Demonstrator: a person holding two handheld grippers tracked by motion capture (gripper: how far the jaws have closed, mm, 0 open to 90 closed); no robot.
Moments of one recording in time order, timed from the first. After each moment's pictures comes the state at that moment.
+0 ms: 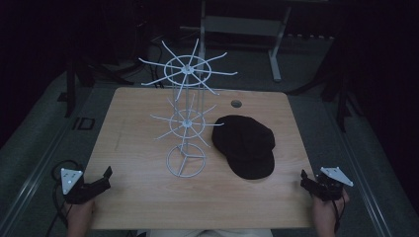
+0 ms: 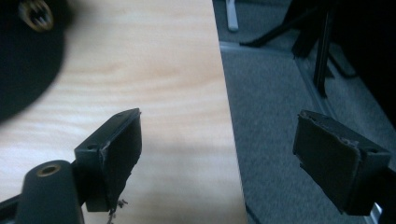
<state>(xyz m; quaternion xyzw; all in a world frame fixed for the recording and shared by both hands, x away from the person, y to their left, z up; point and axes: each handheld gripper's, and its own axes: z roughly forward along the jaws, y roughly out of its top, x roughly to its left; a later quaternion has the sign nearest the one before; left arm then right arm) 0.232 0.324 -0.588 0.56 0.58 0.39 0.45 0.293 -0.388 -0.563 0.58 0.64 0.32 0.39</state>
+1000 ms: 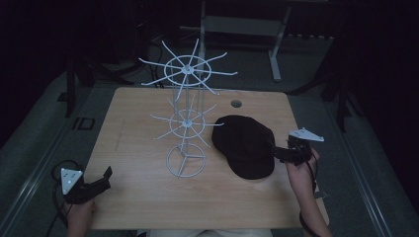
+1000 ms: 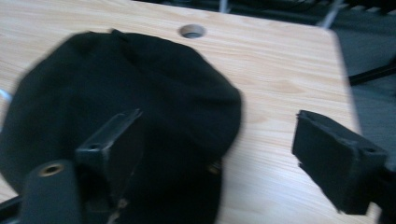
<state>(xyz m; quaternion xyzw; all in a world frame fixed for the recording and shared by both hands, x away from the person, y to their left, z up) 0.231 0.324 -0.588 0.56 0.58 0.39 0.45 0.366 -0.292 -0.487 0.49 0.72 0.40 0.29</state>
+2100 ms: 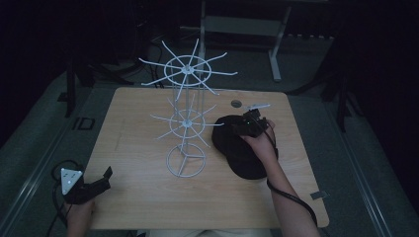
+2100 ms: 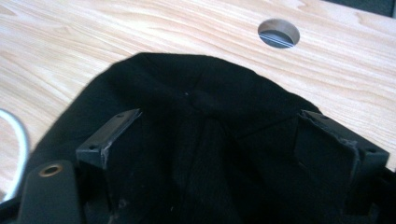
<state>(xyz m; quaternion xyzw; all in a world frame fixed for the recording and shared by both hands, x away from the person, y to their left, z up) 0.231 0.325 -0.589 0.56 0.57 0.38 0.45 0.471 -0.183 -0.496 0.46 0.79 0.33 0.22</state>
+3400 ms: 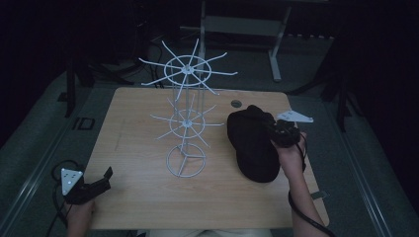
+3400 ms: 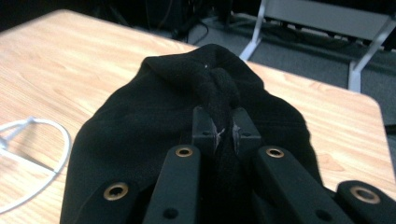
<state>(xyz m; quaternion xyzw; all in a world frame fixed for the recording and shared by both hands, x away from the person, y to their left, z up) 0.231 0.324 -0.589 0.57 0.57 0.38 0.46 0.386 -0.251 -0.440 0.42 0.74 0.43 0.29</state>
